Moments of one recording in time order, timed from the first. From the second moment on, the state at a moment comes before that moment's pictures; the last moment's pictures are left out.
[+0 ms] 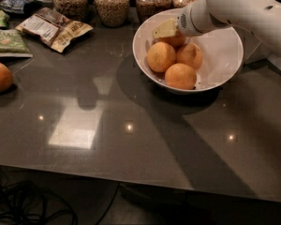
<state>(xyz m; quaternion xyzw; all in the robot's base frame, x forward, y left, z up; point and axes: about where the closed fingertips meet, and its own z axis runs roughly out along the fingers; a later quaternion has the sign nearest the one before) 0.746 -0.127 0.924 -0.16 0.88 0.11 0.44</state>
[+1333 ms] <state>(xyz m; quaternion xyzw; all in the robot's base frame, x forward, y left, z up) 0.742 -0.131 0.930 -0.17 0.87 0.09 0.45</state>
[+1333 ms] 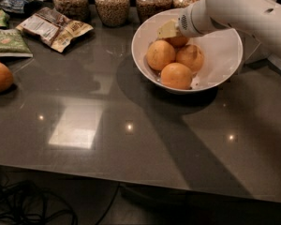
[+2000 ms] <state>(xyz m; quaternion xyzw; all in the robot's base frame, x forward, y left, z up) 0.716 -0.130 0.969 -0.18 0.84 0.12 0.50</state>
